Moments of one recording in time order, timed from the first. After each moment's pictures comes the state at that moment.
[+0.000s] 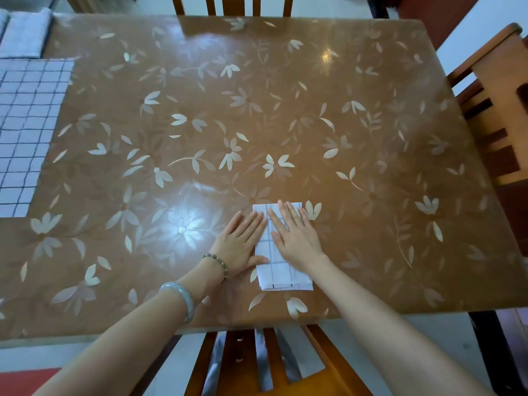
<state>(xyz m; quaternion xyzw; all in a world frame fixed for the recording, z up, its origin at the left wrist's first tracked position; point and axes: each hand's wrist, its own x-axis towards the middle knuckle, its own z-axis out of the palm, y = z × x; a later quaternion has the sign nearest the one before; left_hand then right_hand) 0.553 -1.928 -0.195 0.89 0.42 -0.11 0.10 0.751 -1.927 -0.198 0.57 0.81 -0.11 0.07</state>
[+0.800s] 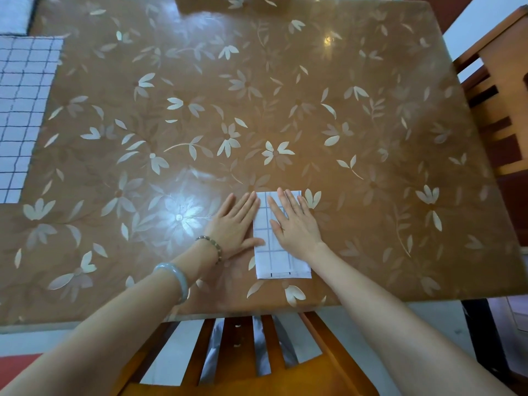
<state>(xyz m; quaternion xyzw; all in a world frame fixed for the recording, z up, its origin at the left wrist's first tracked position) 0.546 -1.917 -0.195 0.88 0.44 -0.11 0.10 0.753 -1.928 -0.205 0.57 0.82 -0.09 0.06</state>
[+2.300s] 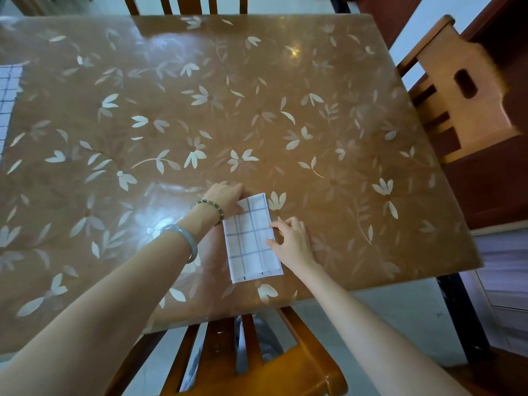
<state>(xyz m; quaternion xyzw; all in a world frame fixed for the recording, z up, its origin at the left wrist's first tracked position) 0.614 -1.838 -0.156 0.84 0.49 -0.14 0.20 0.791 -1.976 -0.172 0.72 0.62 -0.29 -0.12</state>
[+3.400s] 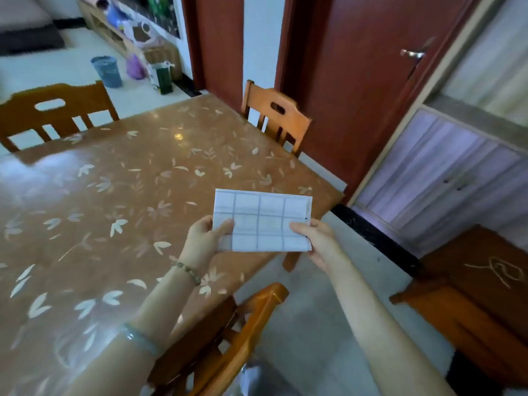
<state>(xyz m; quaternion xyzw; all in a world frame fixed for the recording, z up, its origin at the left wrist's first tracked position) 0.667 -2.031 0.016 0.54 0.42 0.23 0.69 0.850 -2.168 0.012 0.64 0.10 -0.43 -0.63</state>
